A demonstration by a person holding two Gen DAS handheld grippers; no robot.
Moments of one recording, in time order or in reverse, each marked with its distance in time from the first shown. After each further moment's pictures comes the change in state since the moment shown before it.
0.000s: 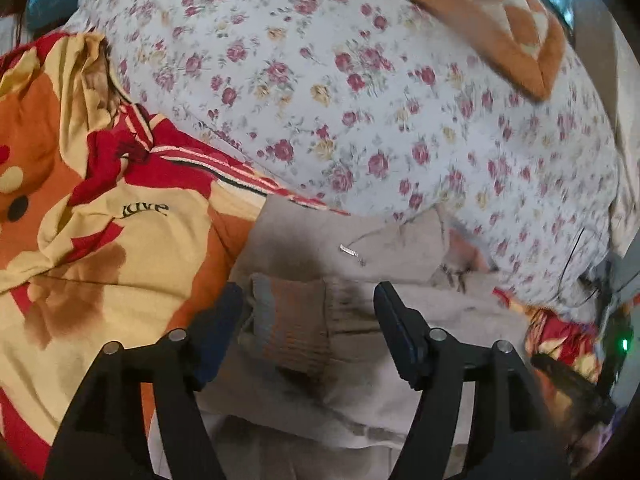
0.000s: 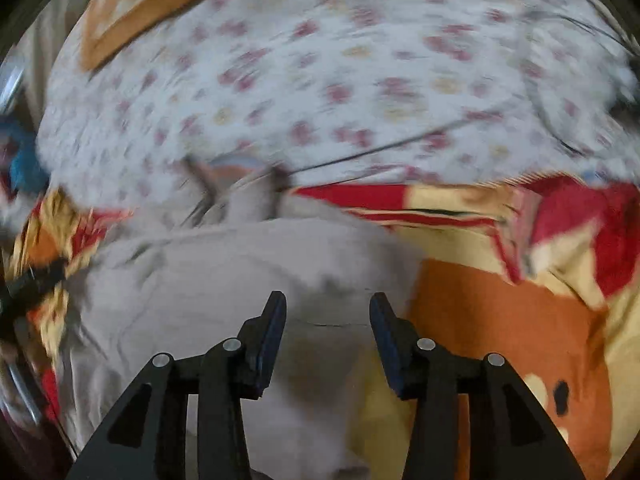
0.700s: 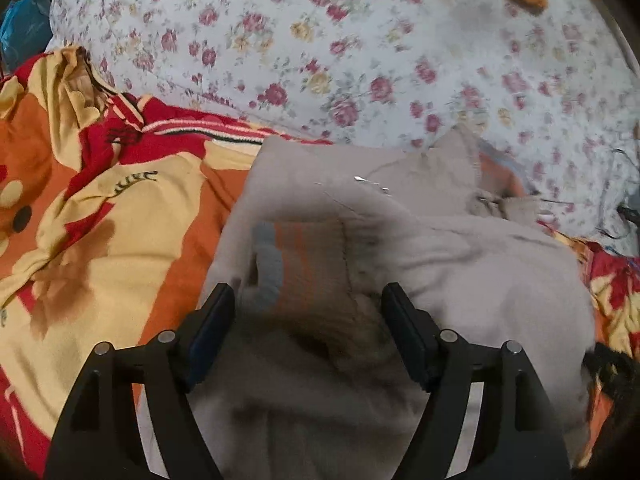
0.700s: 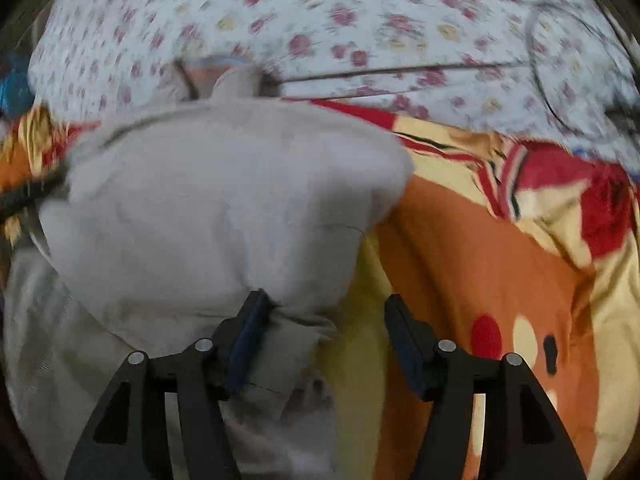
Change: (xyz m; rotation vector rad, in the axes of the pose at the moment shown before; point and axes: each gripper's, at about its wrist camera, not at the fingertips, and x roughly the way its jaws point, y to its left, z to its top) left arm 0.014 -0.014 -0.035 0.142 0.076 0.095; right arm -0.019 -0.022 -0.061 -0.012 0.067 -0.108
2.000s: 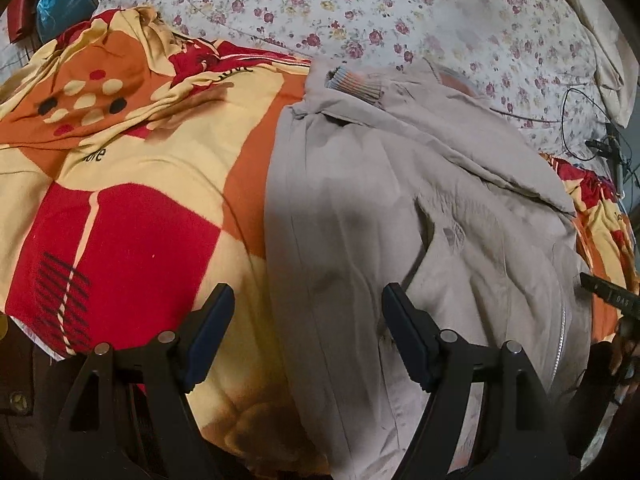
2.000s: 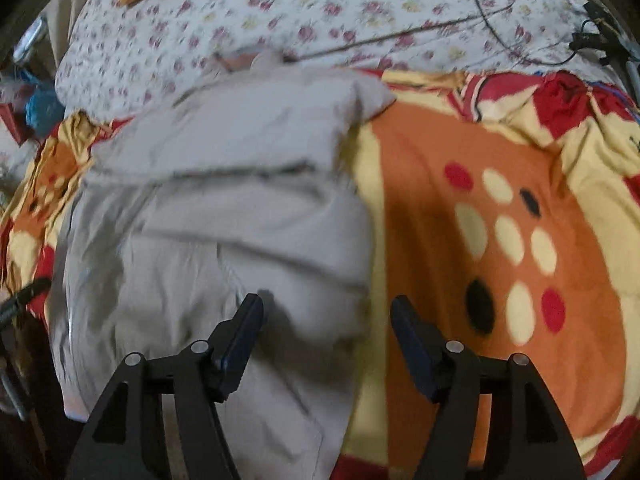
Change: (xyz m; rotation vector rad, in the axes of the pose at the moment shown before) left arm -0.117 0.050 -0.149 0.035 0.080 0.010; right arm -0.059 0.001 -0.110 0.025 0.067 0.097
